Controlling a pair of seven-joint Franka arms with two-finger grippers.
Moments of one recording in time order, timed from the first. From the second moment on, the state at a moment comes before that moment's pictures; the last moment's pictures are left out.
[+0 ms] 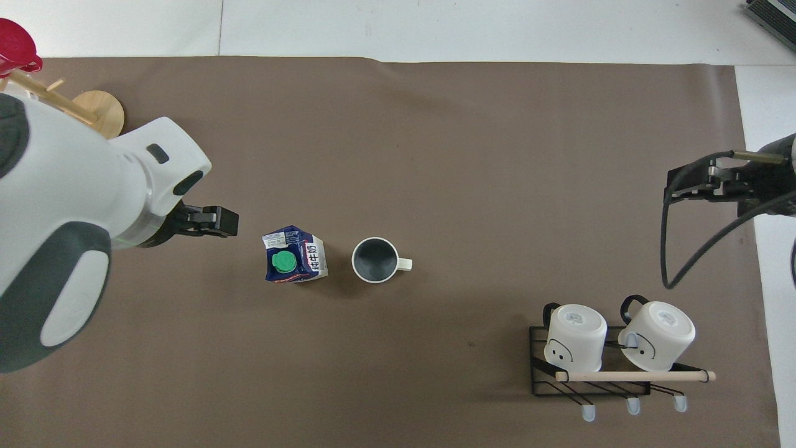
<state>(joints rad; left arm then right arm) -0.24 -0.05 -0.08 -1.73 0.07 1.68 -0.23 -0.02 0.01 0.06 -1.53 -0.02 1.54 0.24</state>
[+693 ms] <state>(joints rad) -0.07 -0.09 -0.07 -1.71 0.06 1.61 -0.09 -0.02 0.00 0.05 -1.51 -0.02 1.53 0.22</state>
